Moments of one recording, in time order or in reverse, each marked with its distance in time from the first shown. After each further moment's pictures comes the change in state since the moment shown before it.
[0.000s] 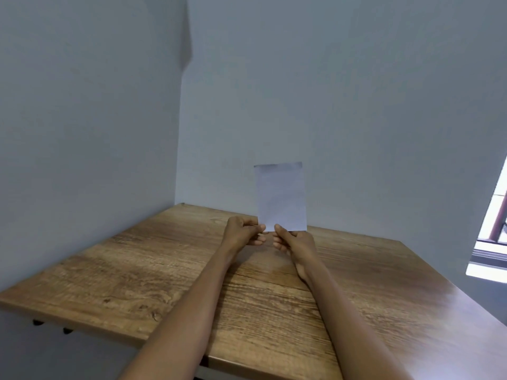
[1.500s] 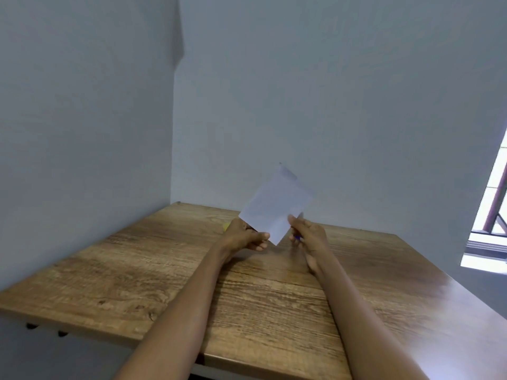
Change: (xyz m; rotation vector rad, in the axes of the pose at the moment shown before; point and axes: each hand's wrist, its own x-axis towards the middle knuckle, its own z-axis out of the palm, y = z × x) left_hand -0.008 0.001 -0.004 0.072 -0.270 -0.026; right_hand 0.000 -0.015 -0.023 -0.017 0.058 -0.051
